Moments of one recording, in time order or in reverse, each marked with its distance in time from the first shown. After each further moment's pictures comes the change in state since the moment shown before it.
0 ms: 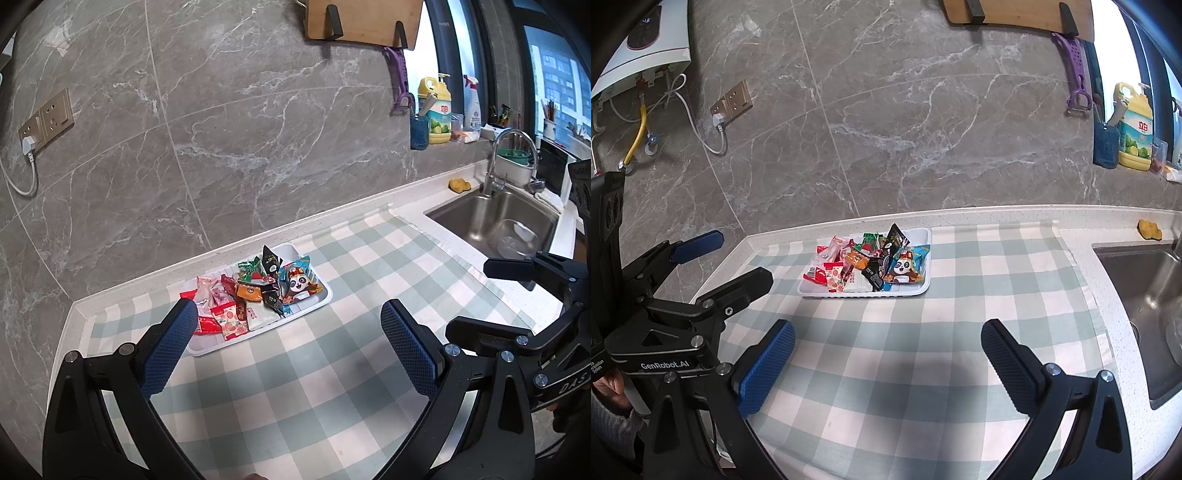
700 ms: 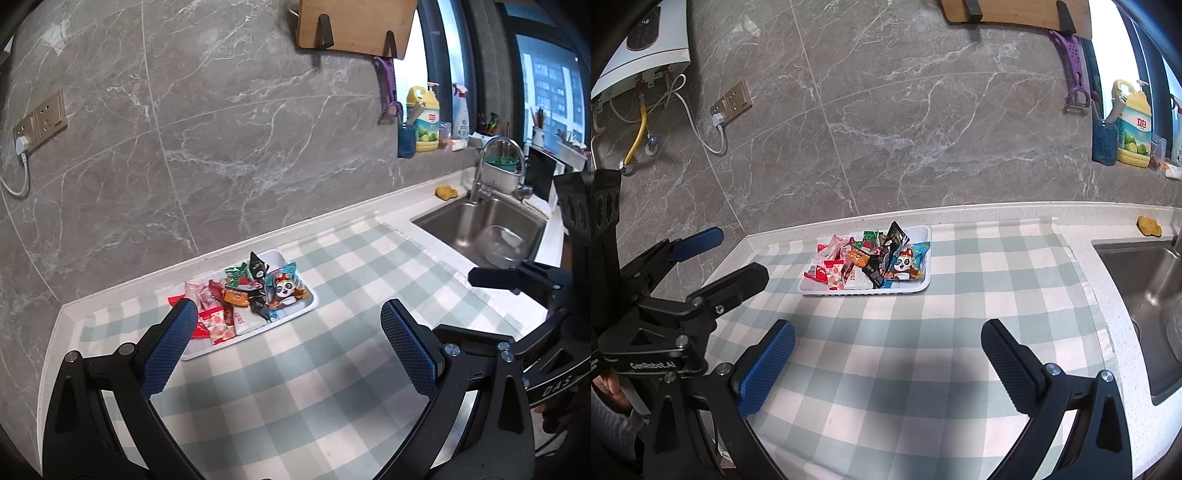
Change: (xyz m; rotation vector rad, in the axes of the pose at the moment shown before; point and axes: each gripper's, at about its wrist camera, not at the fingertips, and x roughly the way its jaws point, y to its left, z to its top) left arm -0.006 0.004 -0.002 -0.004 -0.031 -0.066; right arm -0.001 0.000 -0.002 0.006 0.000 0.000
